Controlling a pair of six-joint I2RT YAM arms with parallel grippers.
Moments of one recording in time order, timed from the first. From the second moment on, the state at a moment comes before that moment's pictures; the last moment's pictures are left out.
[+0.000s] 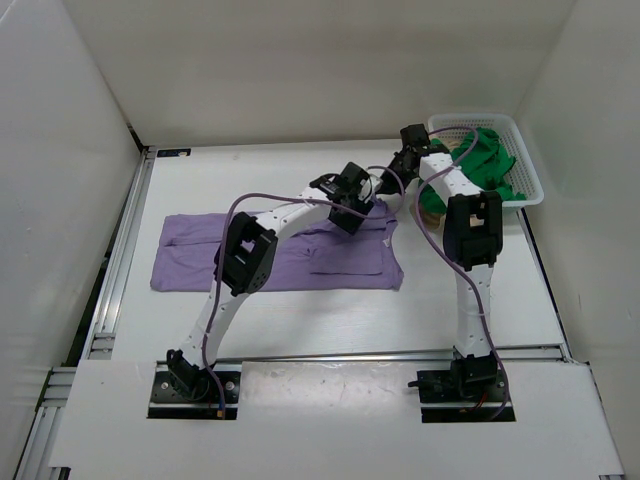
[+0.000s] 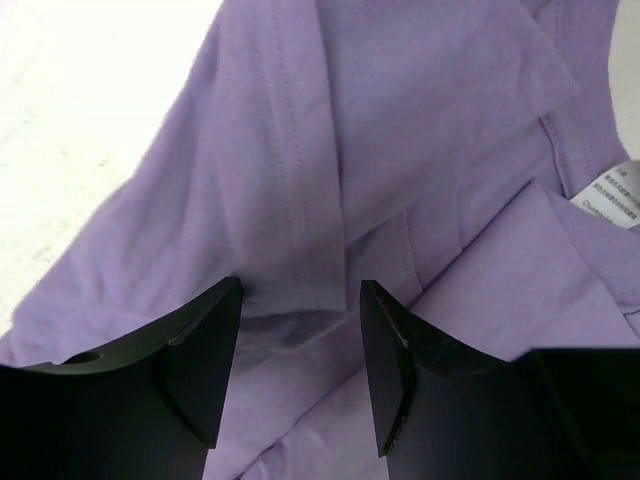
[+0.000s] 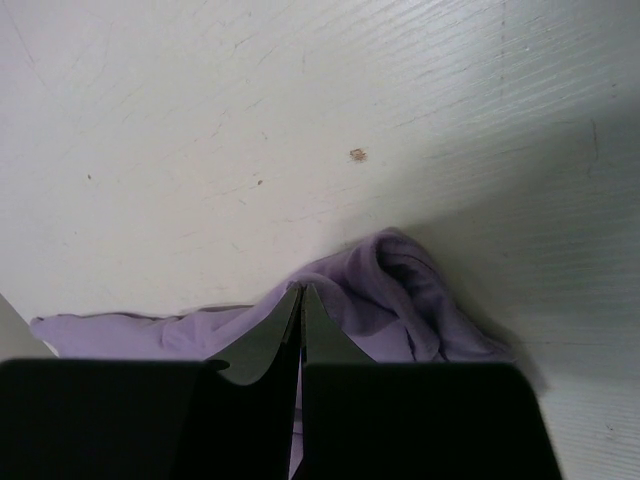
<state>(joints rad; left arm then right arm) -0.72 2.38 2.05 -0.66 -0.04 0.00 0.21 2.34 2.00 -0.69 -0.25 0.79</state>
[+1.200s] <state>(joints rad) -0.69 2.23 1.90 -0.67 -0.04 0.00 0.22 2.02 1.63 -0.68 -0.24 0.66</state>
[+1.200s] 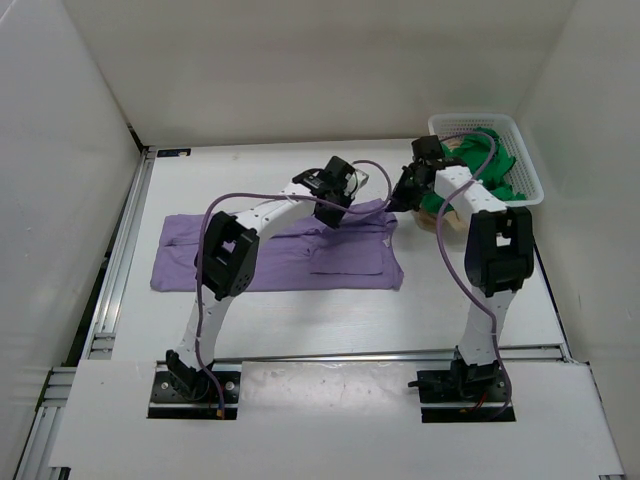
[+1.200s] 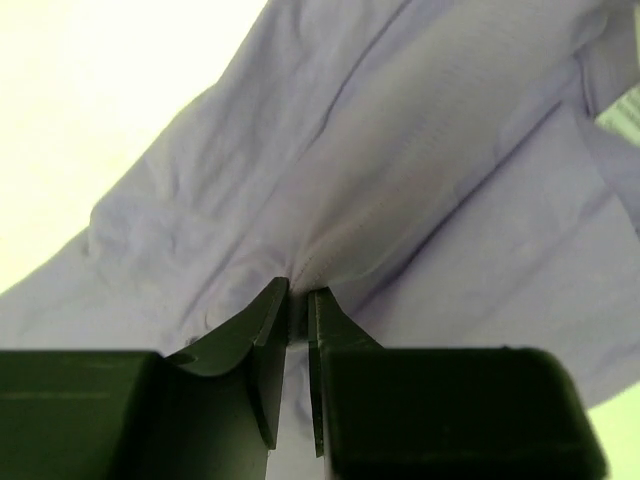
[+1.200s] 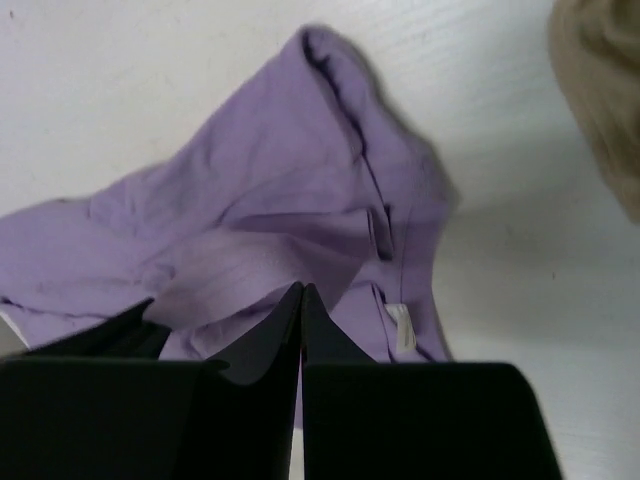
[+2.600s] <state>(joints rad) -0.57 2.37 2.08 -0.78 0.04 0.00 0.25 2.19 1.84 -0.75 -0.22 0.60</state>
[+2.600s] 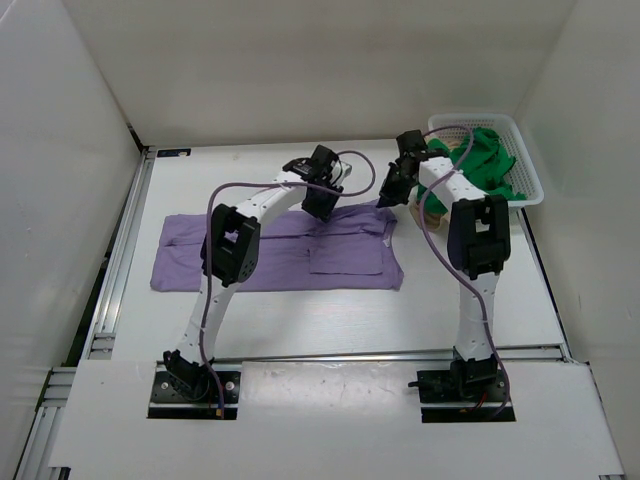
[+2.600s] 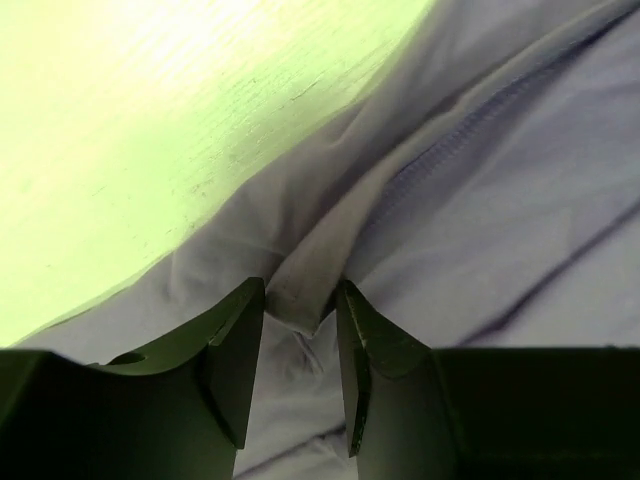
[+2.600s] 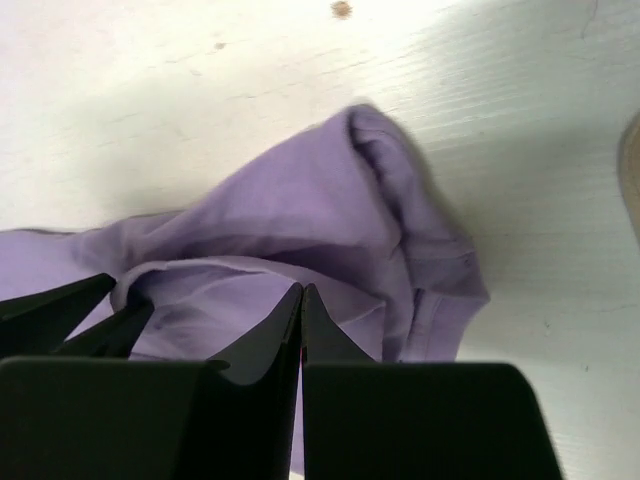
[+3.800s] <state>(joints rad) -0.35 2.09 1.72 -0.70 -0.25 0.00 0.27 1.87 1.39 -0.77 -0.11 0.59</state>
